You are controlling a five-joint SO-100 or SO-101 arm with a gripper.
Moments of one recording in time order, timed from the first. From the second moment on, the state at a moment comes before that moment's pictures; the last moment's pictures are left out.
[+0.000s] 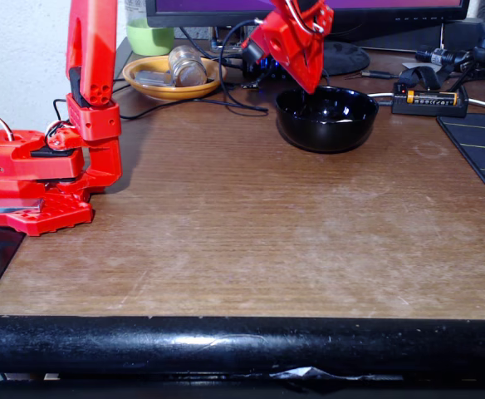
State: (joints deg) arm -26.3 85.3 76.0 62.5 -20.8
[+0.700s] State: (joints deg) arm 3.9 152.1 133.9 58.4 -19.6
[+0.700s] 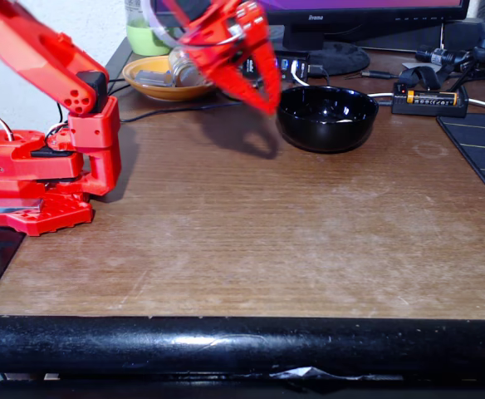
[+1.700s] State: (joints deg) arm -0.6 190.9 169.4 73.3 -12.7
